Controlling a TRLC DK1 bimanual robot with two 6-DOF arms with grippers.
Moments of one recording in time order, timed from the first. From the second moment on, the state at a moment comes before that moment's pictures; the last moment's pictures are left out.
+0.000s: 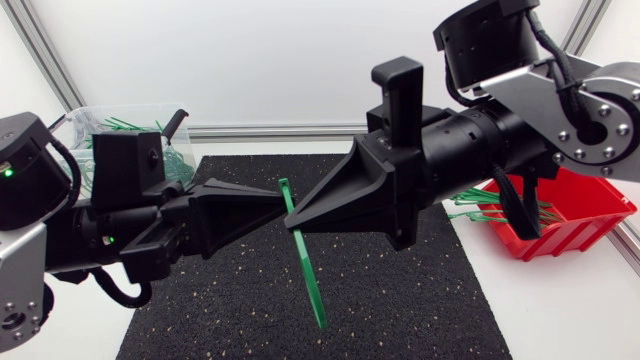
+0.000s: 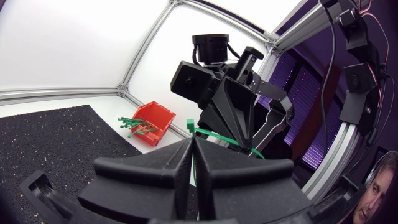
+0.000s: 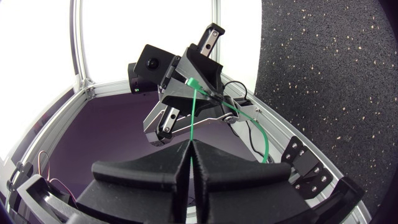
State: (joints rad) left arm -0.51 1.04 0.50 0.54 0.88 -0.54; right arm 0.59 1.32 1.06 -0.40 -1.22 1.03
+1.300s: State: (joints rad) left arm -0.51 1.04 0.50 0.54 0.88 -0.55; right arm 0.60 1.31 1.04 -0.38 -1.22 1.03
